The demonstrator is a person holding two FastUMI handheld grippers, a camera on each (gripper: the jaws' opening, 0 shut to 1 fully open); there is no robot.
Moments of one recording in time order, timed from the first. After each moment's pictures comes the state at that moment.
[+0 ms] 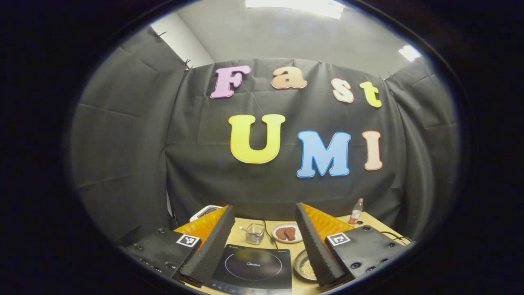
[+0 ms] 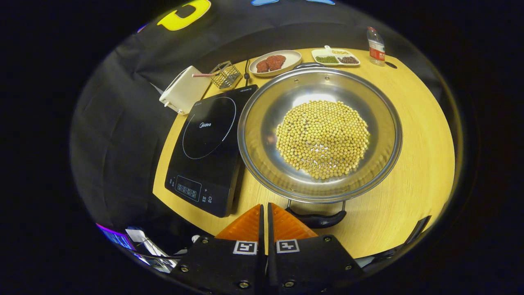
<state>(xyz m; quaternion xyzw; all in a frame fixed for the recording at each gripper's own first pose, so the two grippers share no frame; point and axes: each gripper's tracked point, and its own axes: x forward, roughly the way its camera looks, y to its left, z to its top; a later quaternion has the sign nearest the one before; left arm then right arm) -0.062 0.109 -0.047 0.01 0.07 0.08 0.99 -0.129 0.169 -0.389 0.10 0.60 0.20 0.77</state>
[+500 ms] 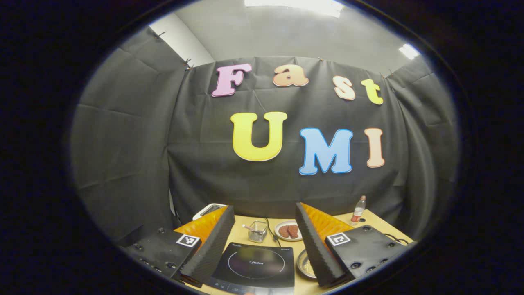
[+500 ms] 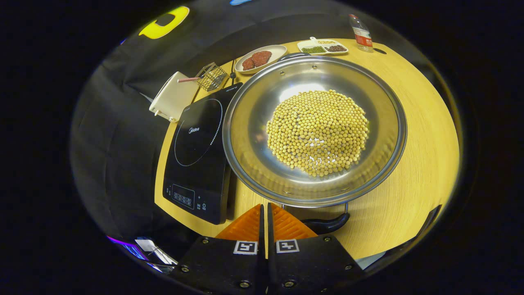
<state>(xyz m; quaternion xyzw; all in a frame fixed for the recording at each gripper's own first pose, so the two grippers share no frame) -0.061 0.109 -0.051 0.01 0.08 0.09 0.99 -0.124 0.167 -0.409 0.14 0.61 0.17 0.76</state>
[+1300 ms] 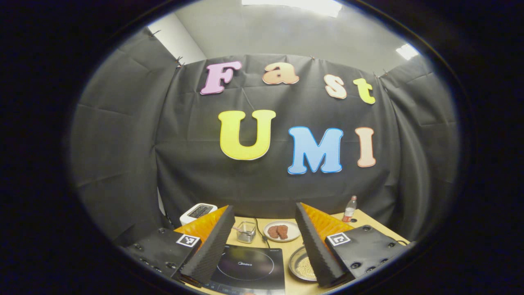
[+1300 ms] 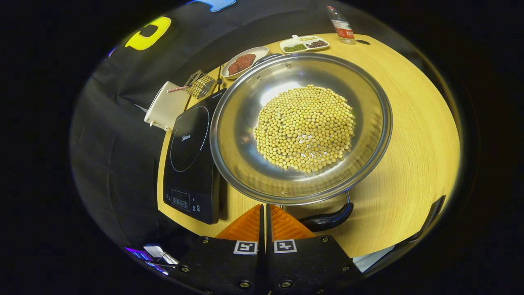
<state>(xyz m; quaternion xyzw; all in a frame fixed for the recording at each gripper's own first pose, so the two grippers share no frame) -0.041 0.079 -0.055 0.01 0.09 0.05 0.99 -0.124 0.136 -0.411 0.17 0.61 0.15 0.76</state>
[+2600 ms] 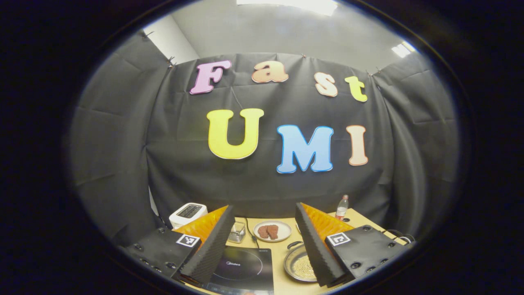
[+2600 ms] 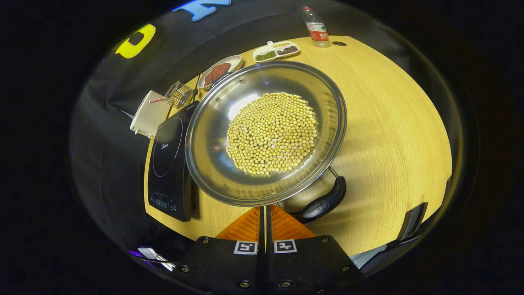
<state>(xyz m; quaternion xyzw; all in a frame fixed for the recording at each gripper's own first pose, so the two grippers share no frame) -0.031 0.040 -0.062 0.01 0.09 0.03 1.00 -0.113 0.059 -0.413 0.15 0.61 0.10 0.77</state>
